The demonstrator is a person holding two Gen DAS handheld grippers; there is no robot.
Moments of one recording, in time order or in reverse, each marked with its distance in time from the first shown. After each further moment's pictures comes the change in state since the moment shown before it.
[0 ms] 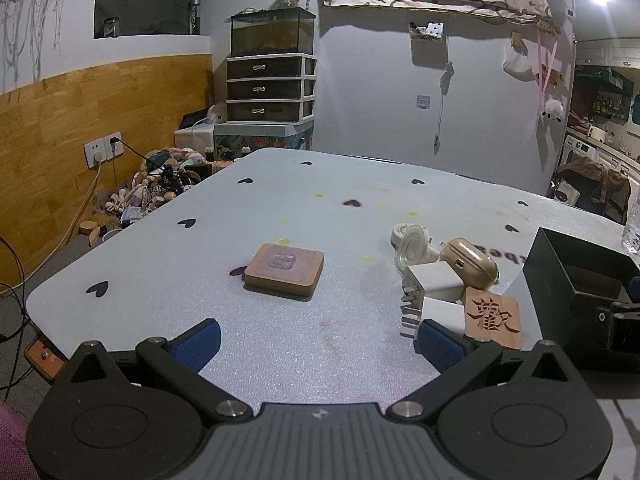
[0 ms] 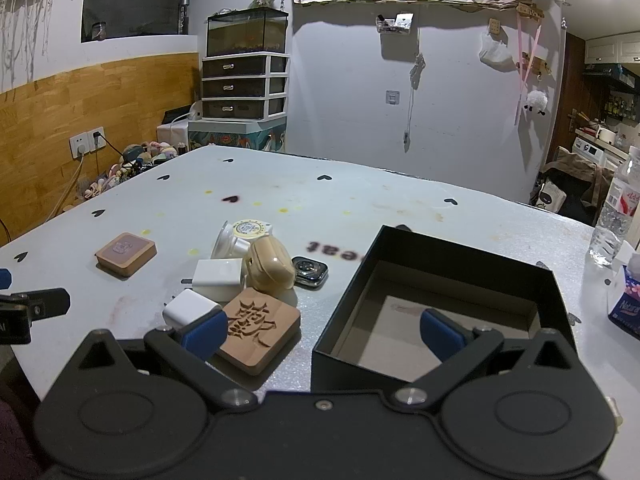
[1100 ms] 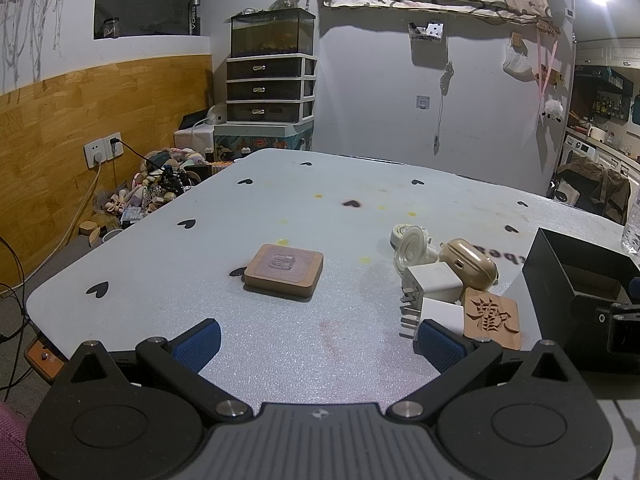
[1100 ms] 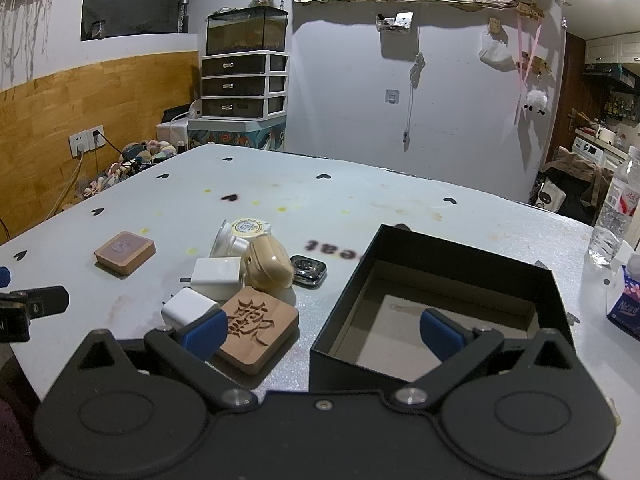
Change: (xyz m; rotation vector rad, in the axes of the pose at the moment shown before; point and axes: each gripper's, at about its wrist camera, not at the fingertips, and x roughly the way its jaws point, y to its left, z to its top) left arm 0.000 0.000 0.000 0.000 0.000 0.000; right arm 0.001 0.000 -0.001 -0.001 0.003 0.000
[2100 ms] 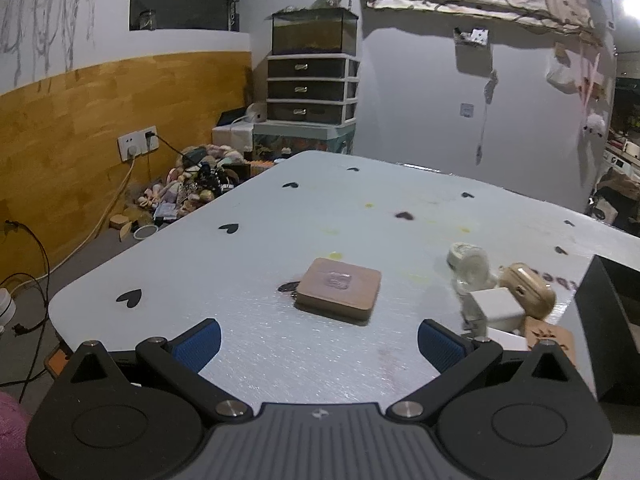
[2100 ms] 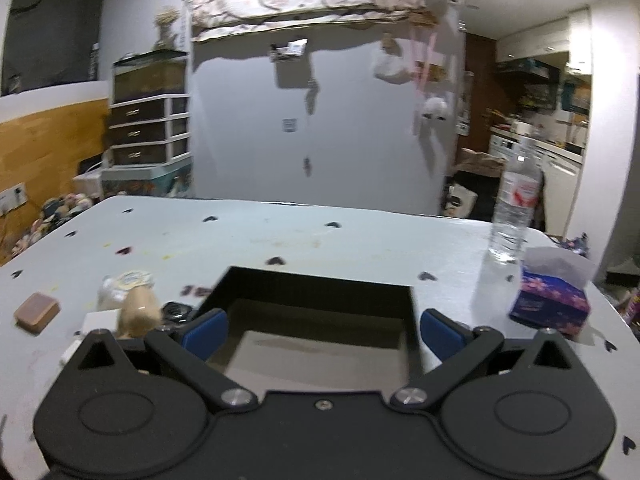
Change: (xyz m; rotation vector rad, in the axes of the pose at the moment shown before) left arm 0.027 0.034 0.019 -0.051 -0.001 0.097; right arm -0.029 -0.100 0.006 0.149 -0.086 -0.237
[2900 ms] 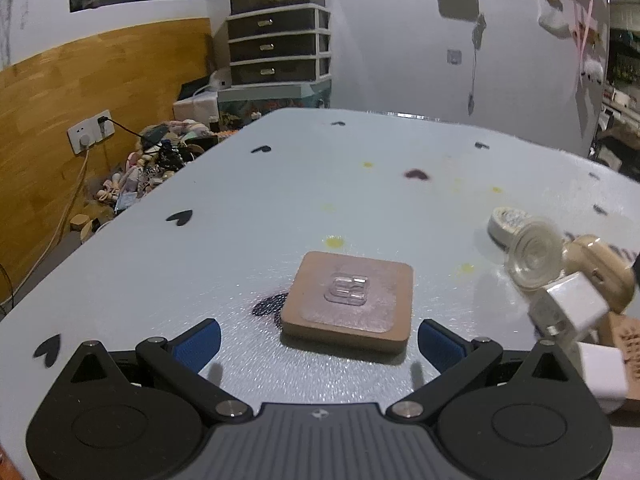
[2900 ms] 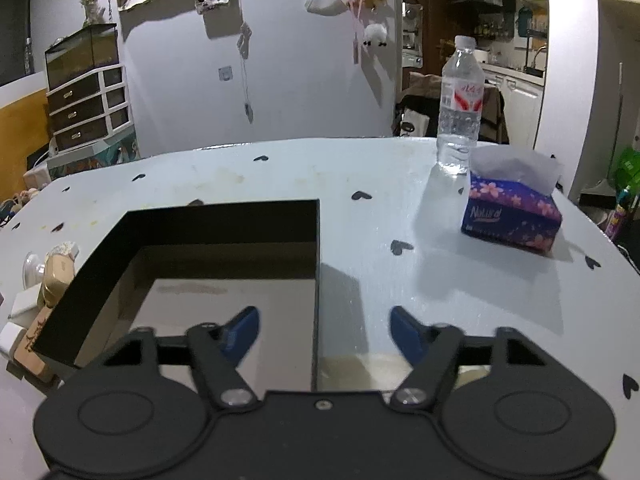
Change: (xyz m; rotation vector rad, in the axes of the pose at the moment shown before) left arm 0.120 0.001 0.013 0.113 0.113 -0.047; right arm 0.045 -0.061 -0.036 0.126 0.176 -0.071
